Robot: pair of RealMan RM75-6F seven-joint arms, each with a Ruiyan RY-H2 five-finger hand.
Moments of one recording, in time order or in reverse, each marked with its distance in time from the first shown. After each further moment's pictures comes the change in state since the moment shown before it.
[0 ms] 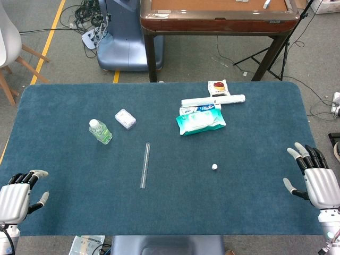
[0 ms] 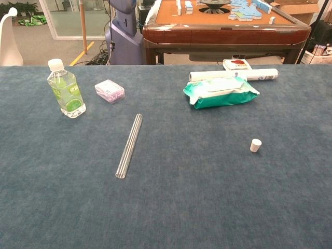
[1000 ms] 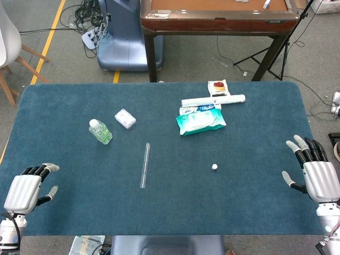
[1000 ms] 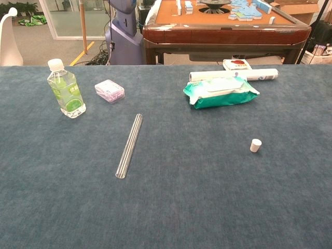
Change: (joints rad) left arm -0.093 0.030 -0.024 0.015 0.020 -0.117 -0.029; right arm 0.031 0.014 0.043 -0.033 0.016 0.001 -0.049
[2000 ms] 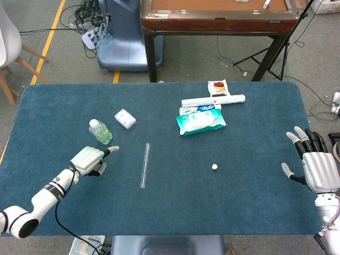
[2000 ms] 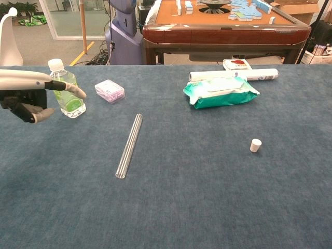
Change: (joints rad) left arm -0.550 -0.085 -0.083 0.200 -0.181 -0.751 -0.209; right arm 0.050 0.034 0.041 -0.058 0.091 -0.051 -0.051
